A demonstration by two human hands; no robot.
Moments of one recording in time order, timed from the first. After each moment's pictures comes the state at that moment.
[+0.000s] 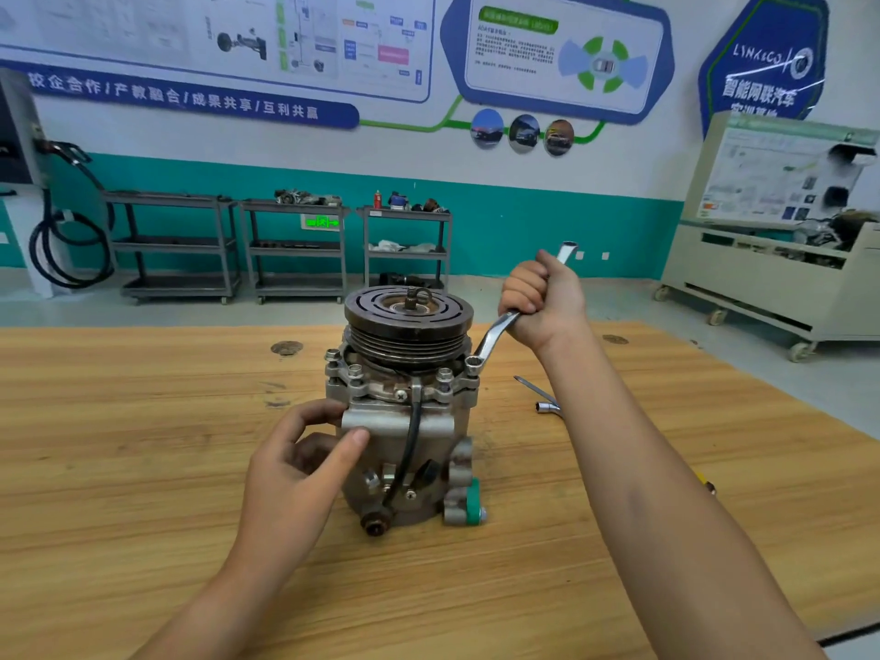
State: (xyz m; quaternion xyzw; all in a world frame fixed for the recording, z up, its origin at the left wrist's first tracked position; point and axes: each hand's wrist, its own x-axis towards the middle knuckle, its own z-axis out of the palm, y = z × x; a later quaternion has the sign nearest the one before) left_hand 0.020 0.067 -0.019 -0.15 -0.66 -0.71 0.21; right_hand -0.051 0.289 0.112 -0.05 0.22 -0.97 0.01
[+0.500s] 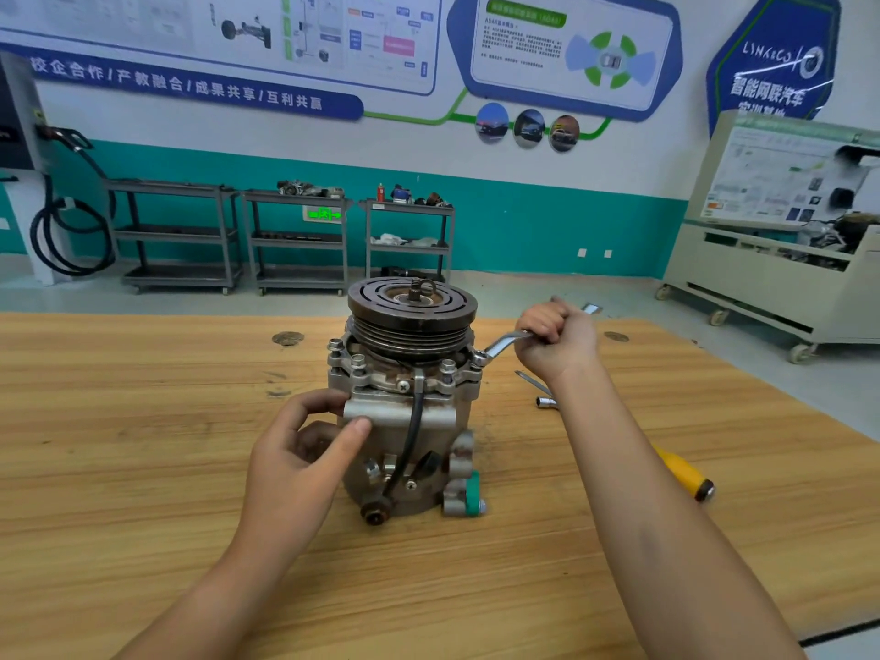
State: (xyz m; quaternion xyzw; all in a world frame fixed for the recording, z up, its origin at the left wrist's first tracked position) left_hand 0.019 0.070 -0.021 -0.15 -0.66 -0.70 0.23; right_hand -0.046 0.304 0.072 0.01 0.10 -0.99 -0.02
